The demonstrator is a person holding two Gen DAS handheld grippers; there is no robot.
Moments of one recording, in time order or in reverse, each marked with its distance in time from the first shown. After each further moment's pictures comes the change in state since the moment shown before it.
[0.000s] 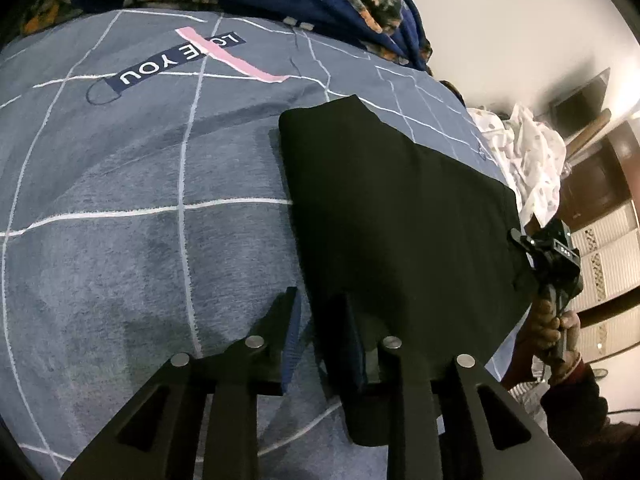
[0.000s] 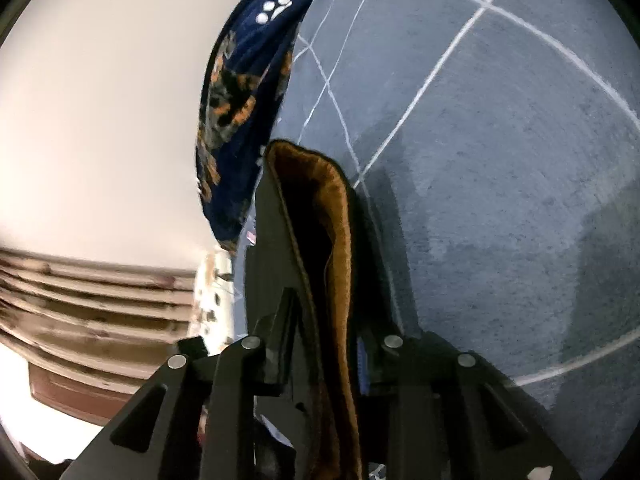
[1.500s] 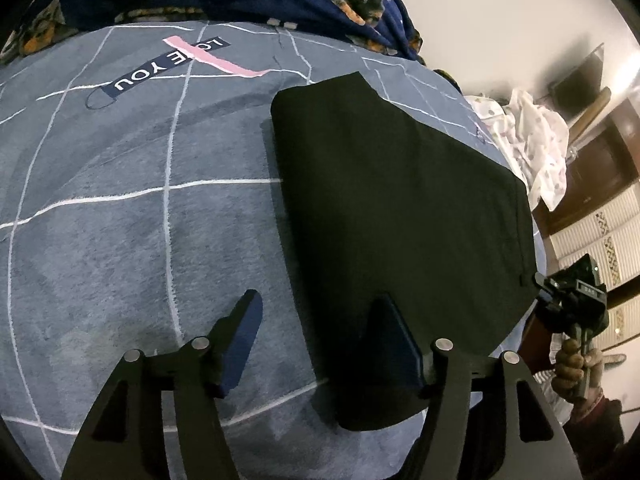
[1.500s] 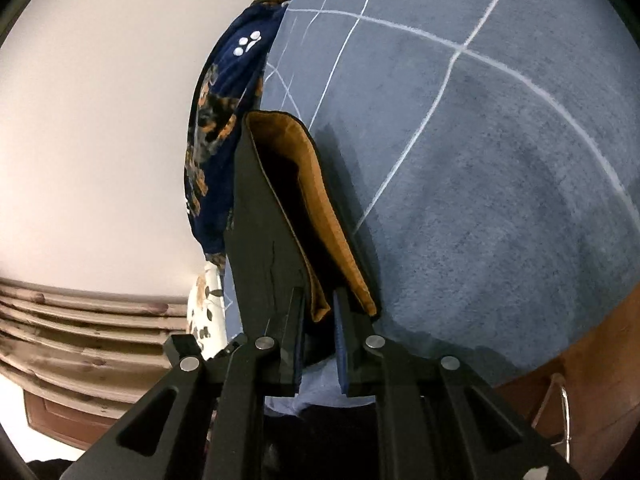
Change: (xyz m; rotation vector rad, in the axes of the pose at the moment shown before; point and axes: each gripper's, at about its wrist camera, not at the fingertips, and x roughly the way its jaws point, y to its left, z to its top) left arm 0.002 -0.022 -0.017 0.056 -0.007 0.050; right arm -0.059 -0.004 -0.089 0.090 -0.104 -0.087
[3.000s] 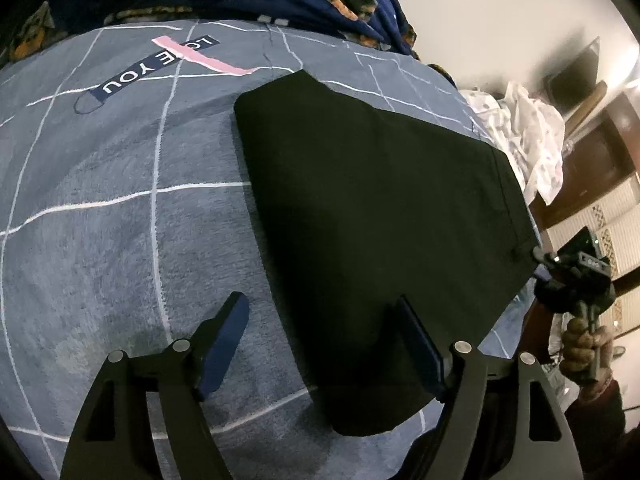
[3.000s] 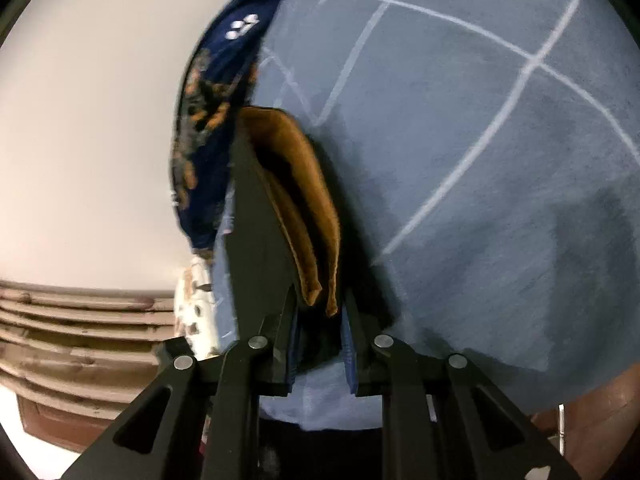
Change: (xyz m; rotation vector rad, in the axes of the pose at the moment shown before) left arm 0.002 -0.002 0.001 0.014 0.020 -0.015; right arm 0.021 0.022 0.013 0.009 0.051 0.005
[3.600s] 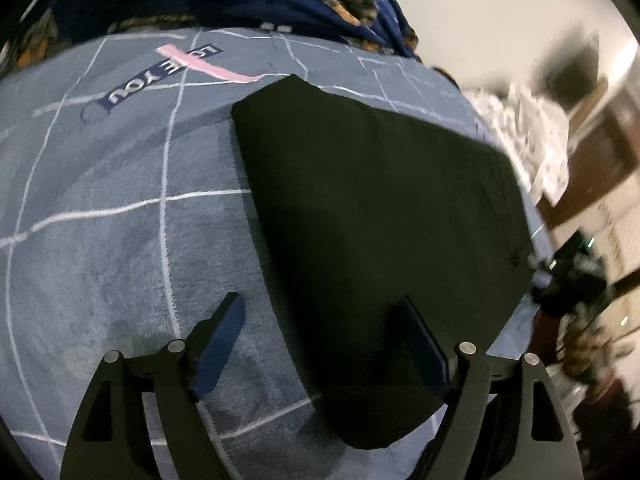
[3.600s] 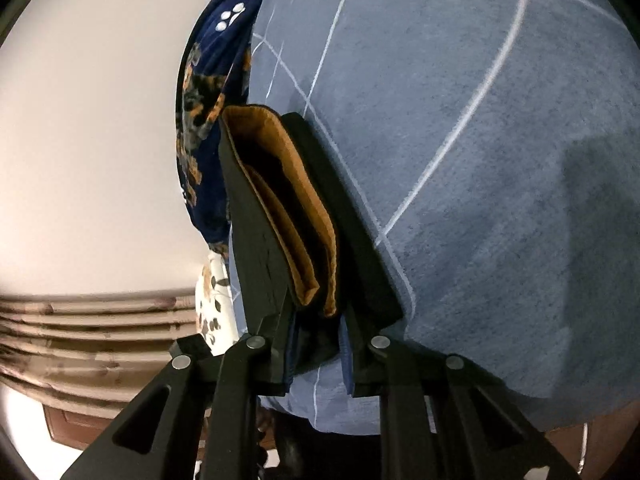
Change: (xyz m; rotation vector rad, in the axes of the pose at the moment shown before) left arm 0.001 -0.004 -0.001 0.045 -0.022 0.049; right arm 0.021 -0.011 0.004 0.031 0.054 -0.002
